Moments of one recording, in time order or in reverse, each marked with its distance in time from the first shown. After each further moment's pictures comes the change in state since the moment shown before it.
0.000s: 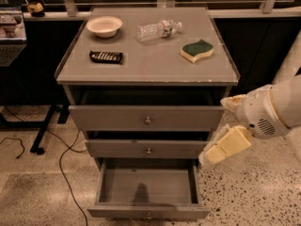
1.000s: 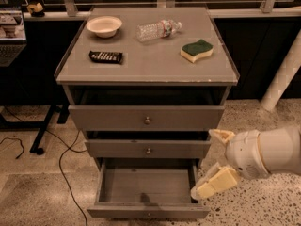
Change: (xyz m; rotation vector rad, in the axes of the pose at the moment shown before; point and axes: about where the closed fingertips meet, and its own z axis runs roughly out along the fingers) arm 0.057 0.030 0.062 -0.063 -0.116 -0.024
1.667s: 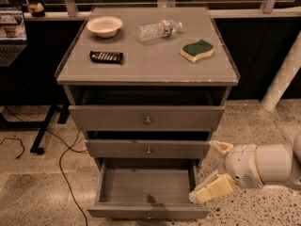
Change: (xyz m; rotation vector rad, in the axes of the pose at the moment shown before) arm 0.038 -0.009 0.029 -0.009 -0.067 0.102
